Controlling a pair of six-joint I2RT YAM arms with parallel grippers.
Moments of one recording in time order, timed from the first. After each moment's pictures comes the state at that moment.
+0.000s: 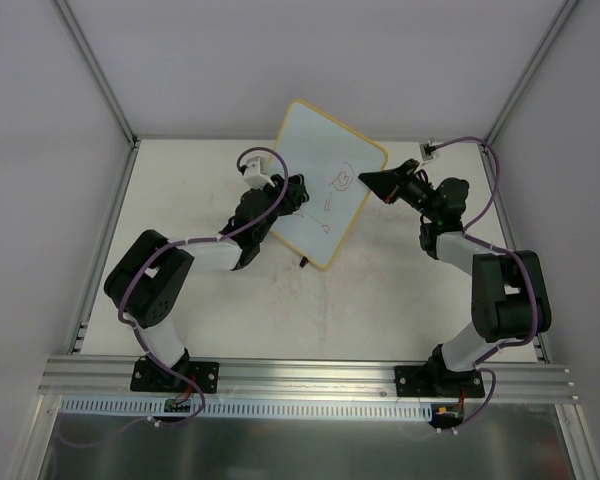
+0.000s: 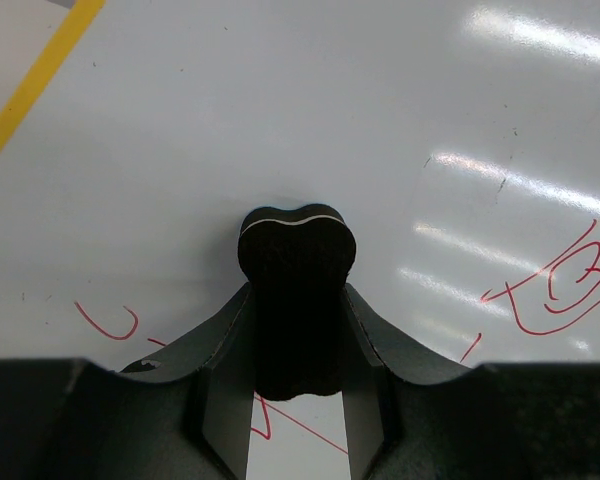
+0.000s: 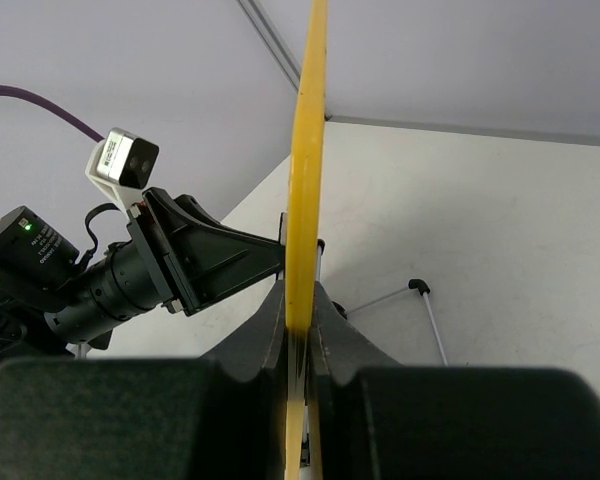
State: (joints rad) left arm -0.59 1.74 0.86 0.79 -0.21 -0.66; right arm 0.13 1.60 0.79 1.03 -0.77 0.72
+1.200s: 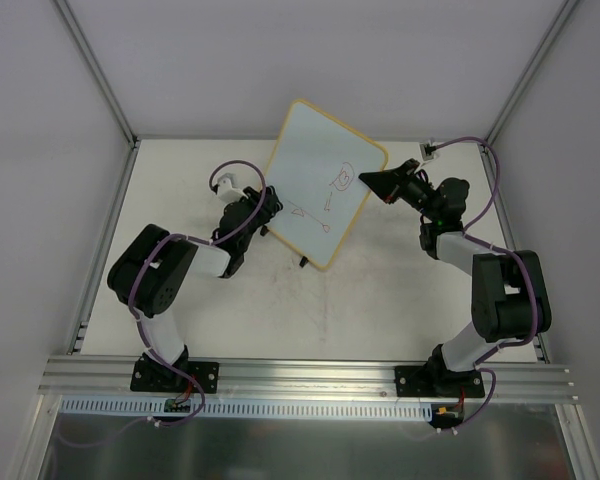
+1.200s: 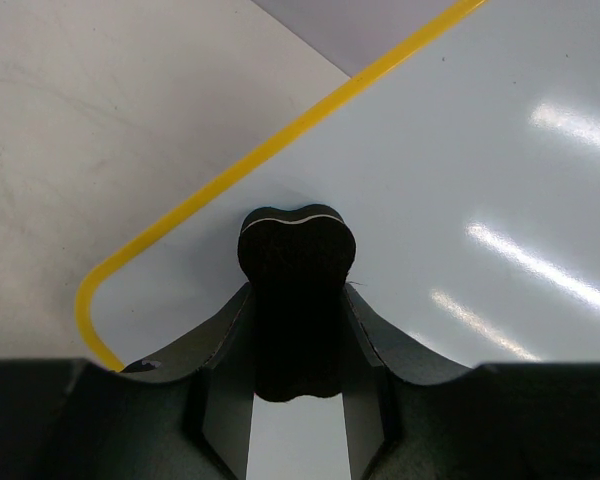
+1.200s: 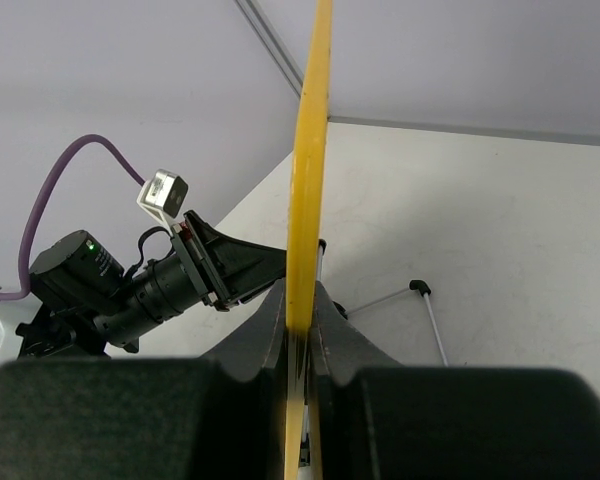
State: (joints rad) left arm -0.47 1.80 0.69 0.95 -0.27 -0.80; right arm 0.13 1.60 0.79 1.03 -0.77 0.72
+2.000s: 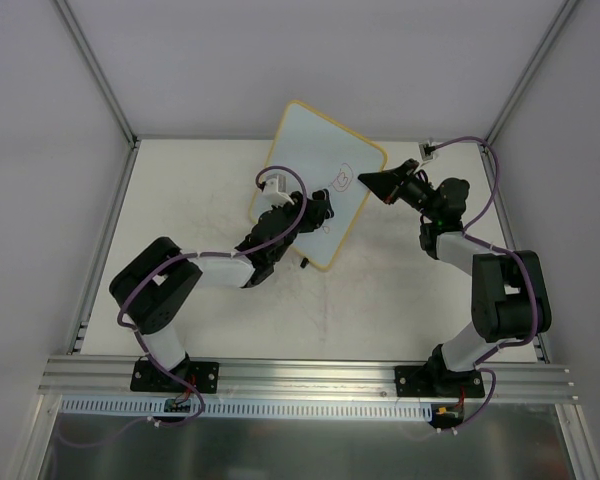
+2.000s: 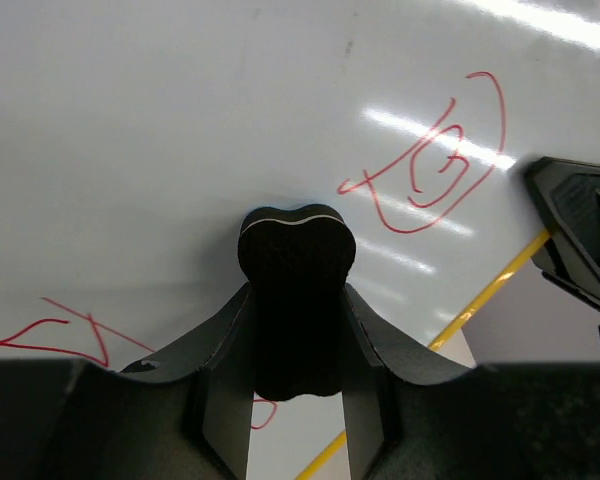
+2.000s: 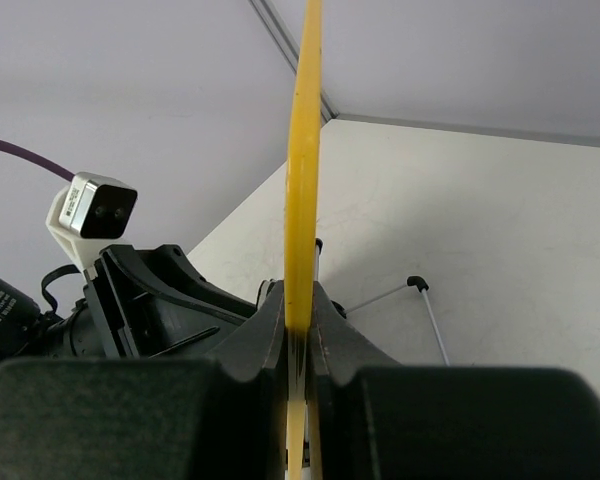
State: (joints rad) left arm -0.76 1.73 0.80 0.90 -0.29 -0.75; right arm 0.13 1.60 0.79 1.04 -0.79 0.72
